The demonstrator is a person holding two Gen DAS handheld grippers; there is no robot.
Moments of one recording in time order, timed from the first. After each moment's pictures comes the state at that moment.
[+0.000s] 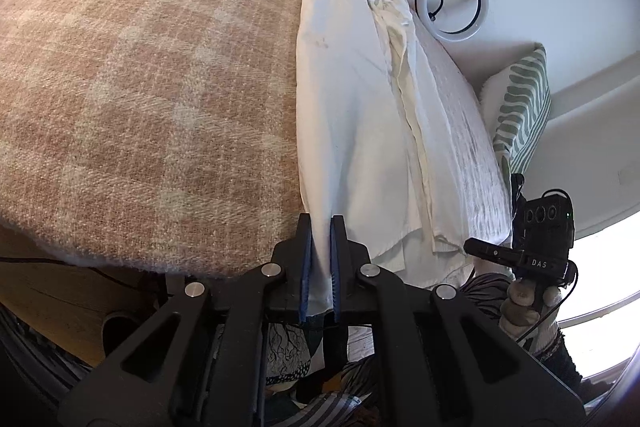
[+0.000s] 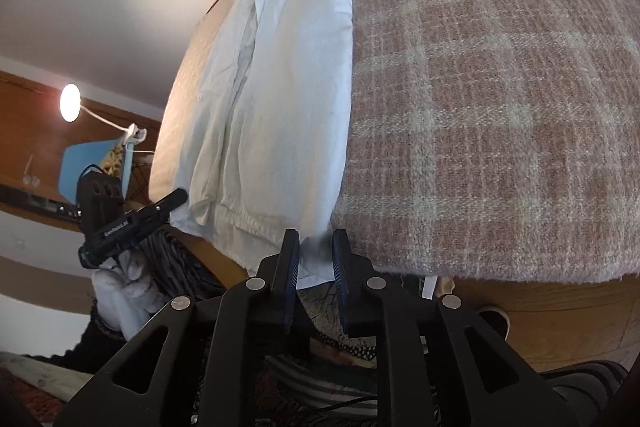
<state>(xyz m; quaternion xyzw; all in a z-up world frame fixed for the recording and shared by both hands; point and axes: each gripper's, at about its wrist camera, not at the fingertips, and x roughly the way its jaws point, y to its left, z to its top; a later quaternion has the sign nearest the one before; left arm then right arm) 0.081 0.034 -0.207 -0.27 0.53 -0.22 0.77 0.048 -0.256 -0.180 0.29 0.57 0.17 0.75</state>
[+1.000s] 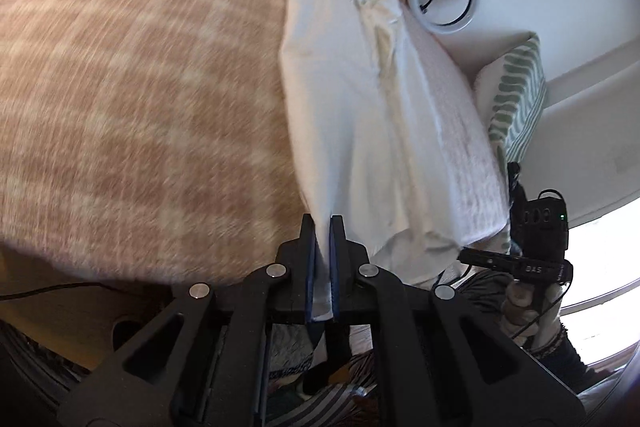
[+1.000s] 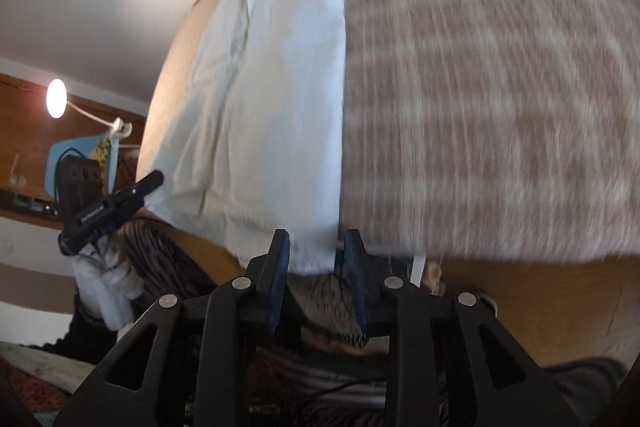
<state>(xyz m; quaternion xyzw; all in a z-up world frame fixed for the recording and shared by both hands) 0.088 0.036 -0.193 -0.25 0.54 -0.24 0.77 0.041 -0.247 -0.172 0.27 0.60 0.15 0.74</state>
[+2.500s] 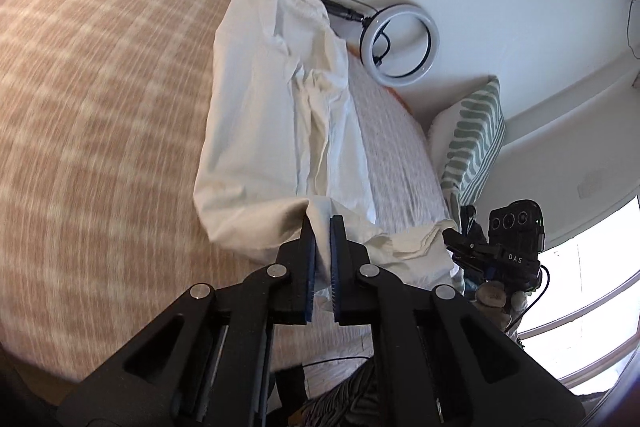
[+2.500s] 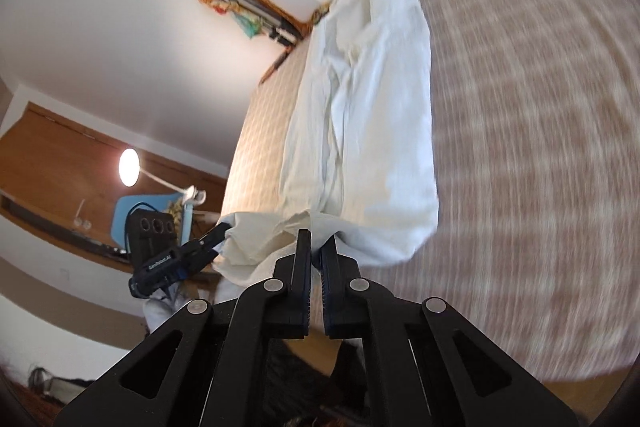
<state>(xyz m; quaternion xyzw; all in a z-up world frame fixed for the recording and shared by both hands) 0.168 0.024 -0.142 -0.31 0.47 -0.29 0.78 0.103 -0.272 -0.116 0.36 0.46 0.21 0.78</state>
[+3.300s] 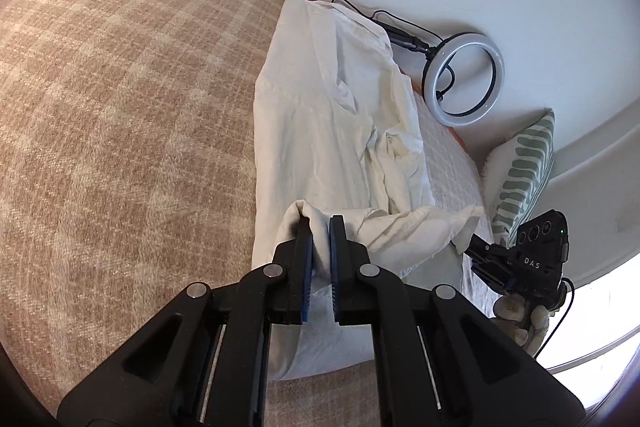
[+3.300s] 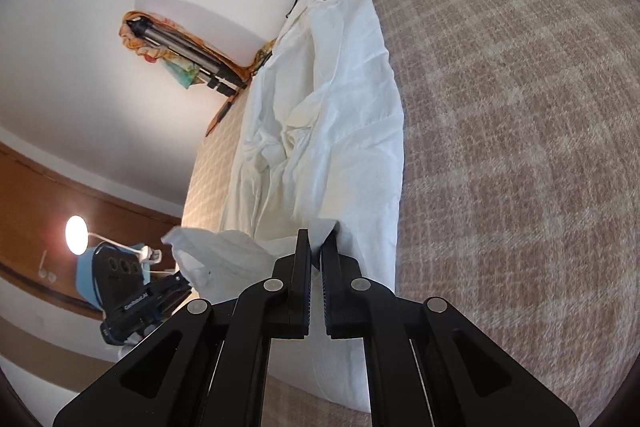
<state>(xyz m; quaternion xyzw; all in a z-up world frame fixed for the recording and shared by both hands) 0.269 0.023 -0.185 -0.30 0.47 -0.21 0.80 0.224 -0.292 -0.162 0.37 0.45 0.13 0.80</state>
